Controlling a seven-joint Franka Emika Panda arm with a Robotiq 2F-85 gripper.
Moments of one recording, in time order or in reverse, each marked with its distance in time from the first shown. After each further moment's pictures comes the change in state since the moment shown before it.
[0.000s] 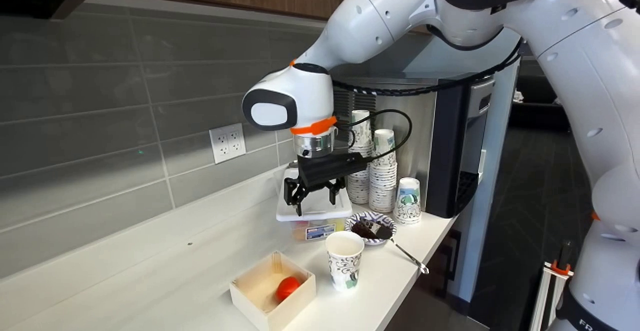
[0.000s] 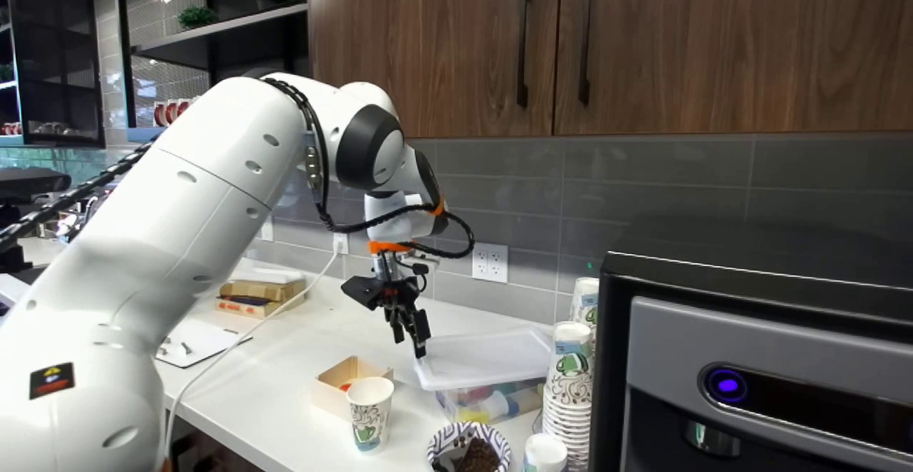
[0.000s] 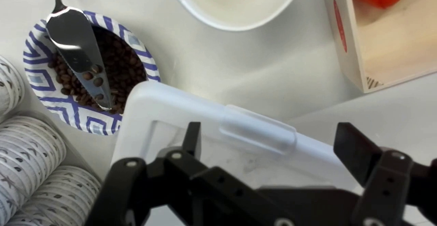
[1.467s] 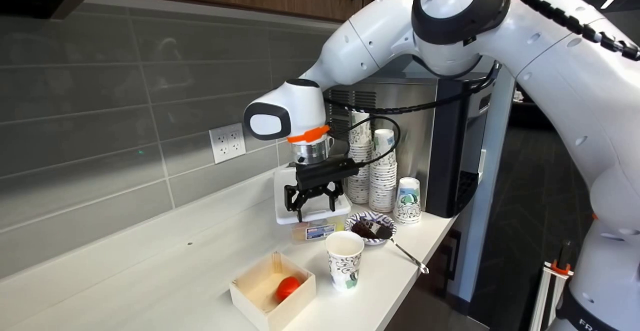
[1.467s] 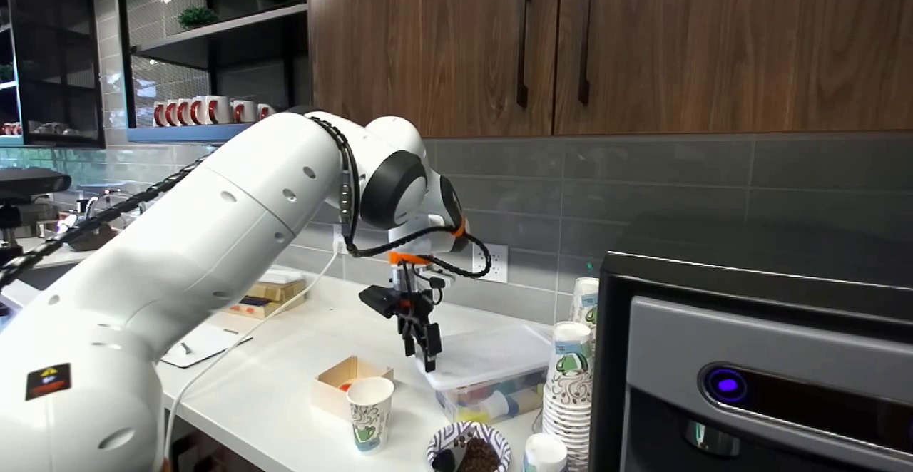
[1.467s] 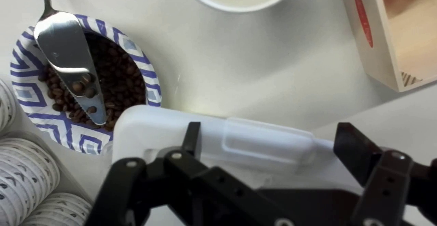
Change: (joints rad) arm -0.014 0.176 -0.007 0.178 0.000 0.096 -0.047
